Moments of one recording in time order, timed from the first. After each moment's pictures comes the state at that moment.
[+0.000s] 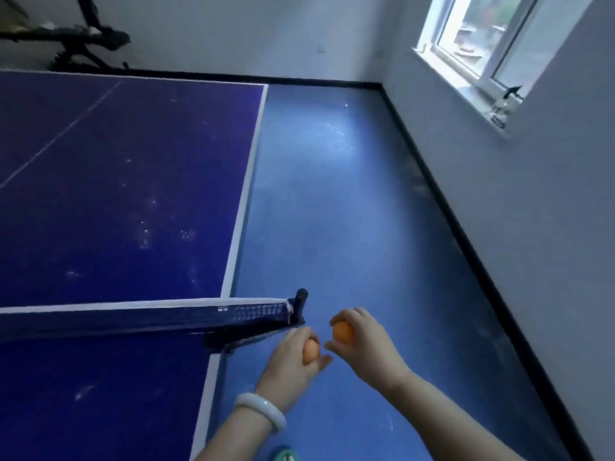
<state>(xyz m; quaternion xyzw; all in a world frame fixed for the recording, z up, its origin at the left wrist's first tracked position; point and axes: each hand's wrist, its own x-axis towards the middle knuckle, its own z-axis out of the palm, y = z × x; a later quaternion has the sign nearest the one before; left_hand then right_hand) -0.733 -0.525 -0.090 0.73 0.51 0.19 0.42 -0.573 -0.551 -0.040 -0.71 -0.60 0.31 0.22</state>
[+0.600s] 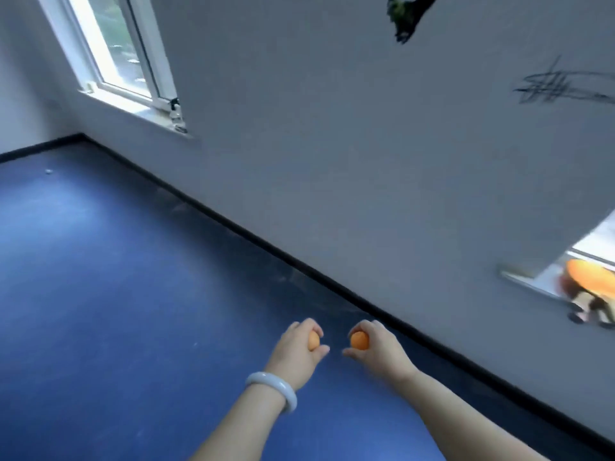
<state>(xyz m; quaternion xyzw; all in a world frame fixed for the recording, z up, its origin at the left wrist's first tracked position) -0.383 -0.829 -0.057 0.89 0.17 -0.02 0.42 -0.299 -0.998 -0.054 -0.91 -0.17 0.21 0.32</state>
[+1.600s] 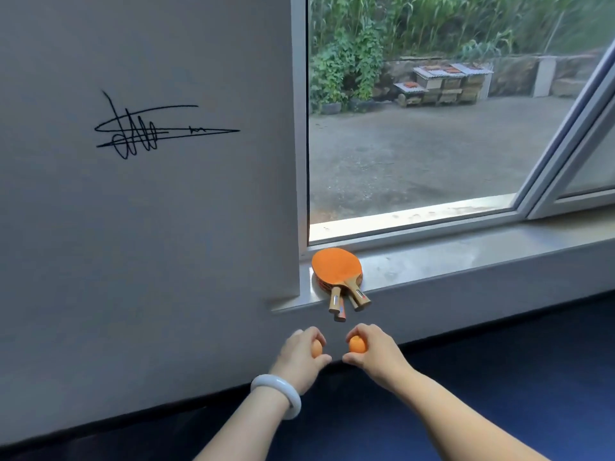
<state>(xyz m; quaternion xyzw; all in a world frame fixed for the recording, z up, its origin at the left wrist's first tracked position) -0.006 -1.250 -0.042 0.90 -0.21 -0.22 0.30 -0.074 -1.416 -0.048 -0.89 0.21 0.07 0.39</state>
